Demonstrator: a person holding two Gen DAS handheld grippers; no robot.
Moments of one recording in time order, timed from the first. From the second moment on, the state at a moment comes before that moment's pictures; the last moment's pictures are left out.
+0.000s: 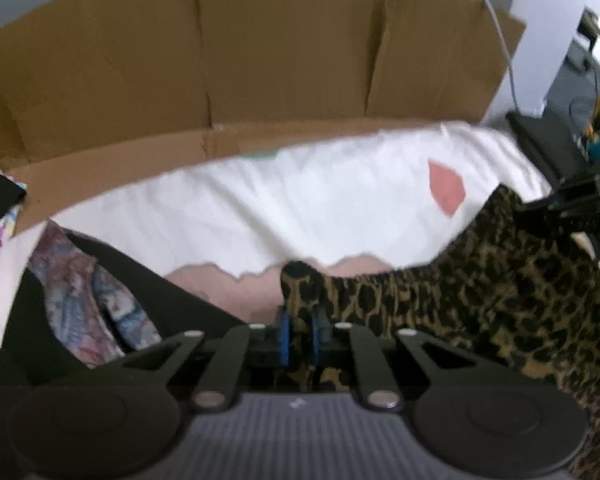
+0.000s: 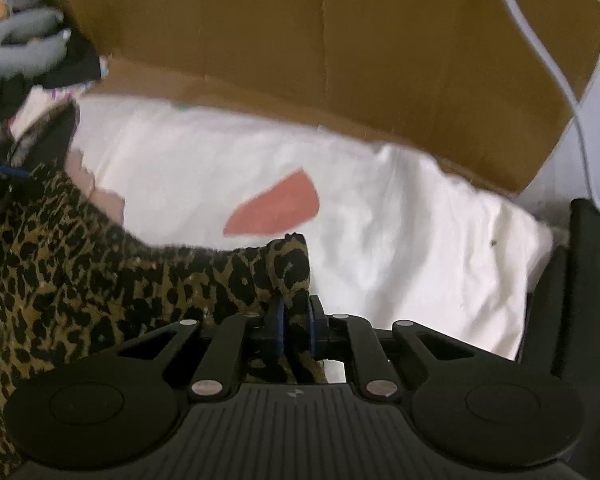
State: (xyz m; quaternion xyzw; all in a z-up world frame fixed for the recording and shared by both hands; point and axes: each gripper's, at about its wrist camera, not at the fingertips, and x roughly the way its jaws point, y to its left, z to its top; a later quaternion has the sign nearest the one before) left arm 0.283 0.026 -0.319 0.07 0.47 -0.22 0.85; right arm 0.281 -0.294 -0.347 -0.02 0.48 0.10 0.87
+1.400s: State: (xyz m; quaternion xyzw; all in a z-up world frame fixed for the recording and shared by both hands) left arm 0.178 0.083 -0.277 0.10 0.44 -0.14 0.88; right arm 0.166 -0.266 -0.299 0.03 0.45 0.10 0.89
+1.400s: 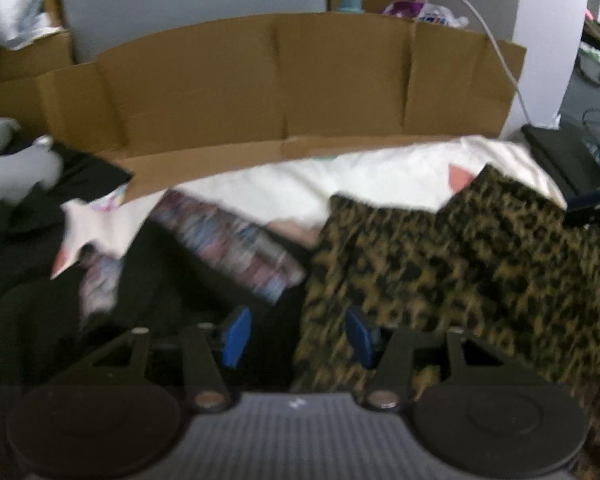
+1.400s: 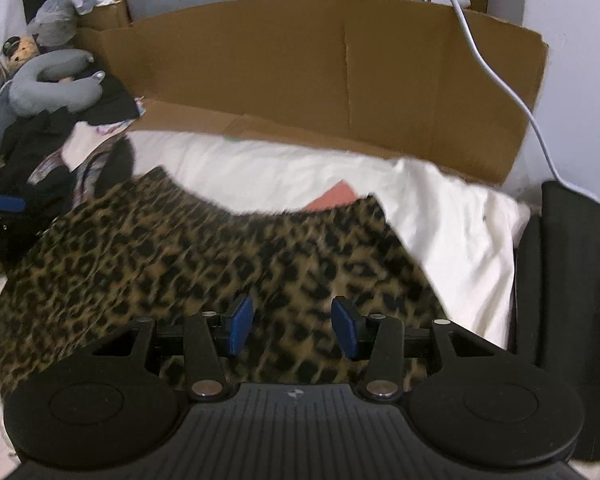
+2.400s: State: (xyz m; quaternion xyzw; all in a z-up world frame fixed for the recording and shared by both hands) left arm 0.079 0.178 -0.298 -0.03 0.48 -0.04 0.88; right arm 0.015 -0.243 -0.288 0.08 0.49 0.10 0.86
